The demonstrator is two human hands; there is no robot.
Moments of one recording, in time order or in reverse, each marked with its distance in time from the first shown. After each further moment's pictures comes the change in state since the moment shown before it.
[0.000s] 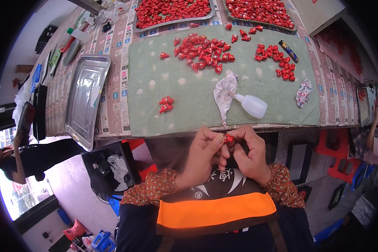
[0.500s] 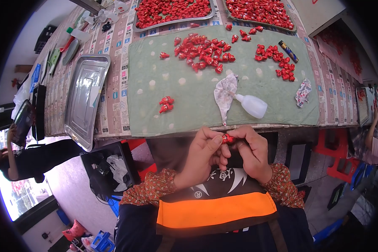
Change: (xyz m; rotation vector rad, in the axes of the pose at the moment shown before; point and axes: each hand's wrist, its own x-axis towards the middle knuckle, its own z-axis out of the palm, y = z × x) left_hand -0.001 0.005 -0.002 -0.014 0.002 -0.059; right_hand 0.004 -0.009 -0.005 -0.021 -0.018 -0.017
